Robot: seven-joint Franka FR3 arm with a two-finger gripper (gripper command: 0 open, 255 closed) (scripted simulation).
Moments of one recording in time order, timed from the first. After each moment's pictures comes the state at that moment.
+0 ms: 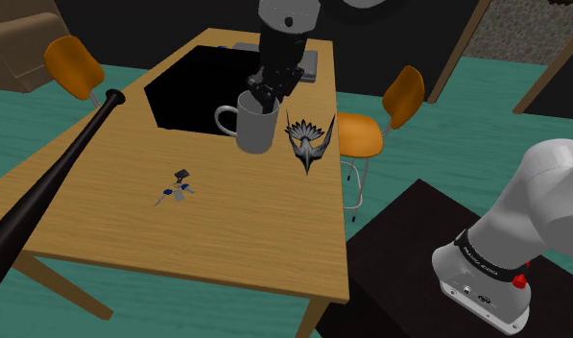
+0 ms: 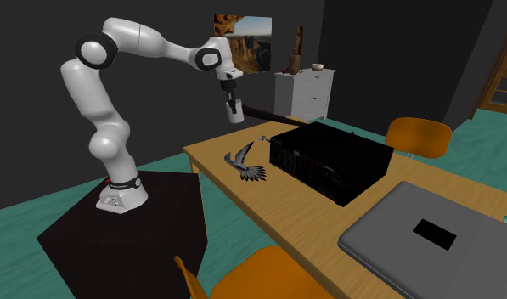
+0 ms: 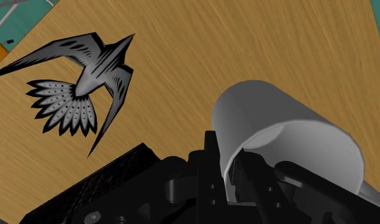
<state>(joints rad) 0.34 -0.15 0.25 -2.03 -0.02 2.05 0.49</state>
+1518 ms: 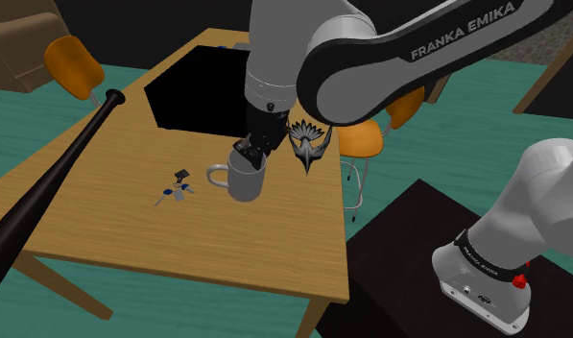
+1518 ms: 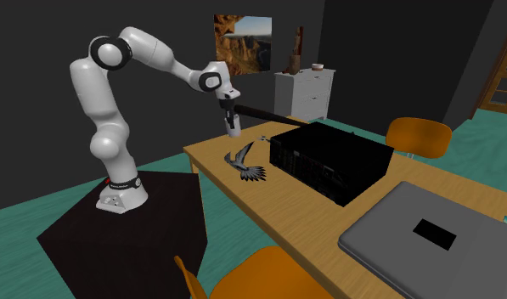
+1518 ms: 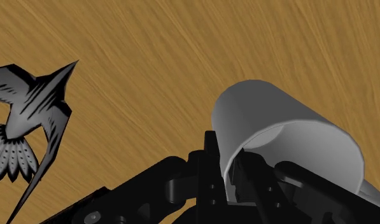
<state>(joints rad) 0.38 -0.04 0.31 -2.19 -0.08 2.30 0.63</state>
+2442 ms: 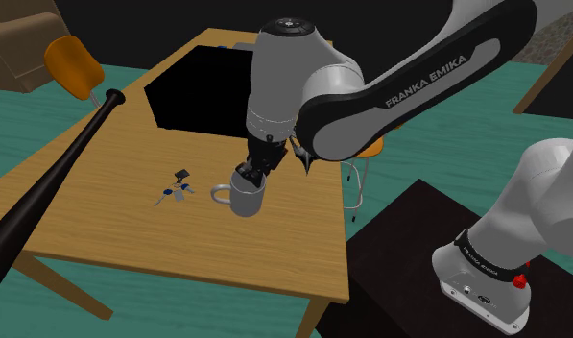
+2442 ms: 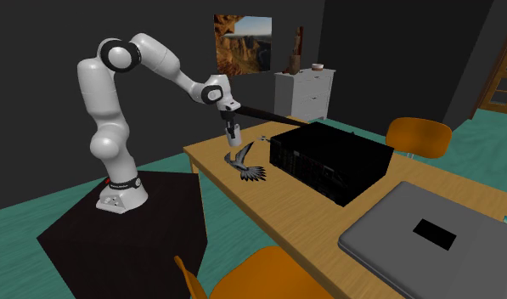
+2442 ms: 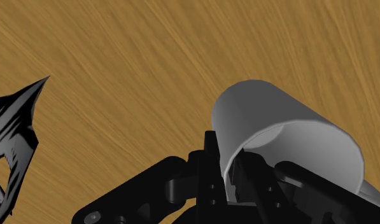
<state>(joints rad) 0.38 0.05 0.31 -2.25 -0.13 2.45 0.68</state>
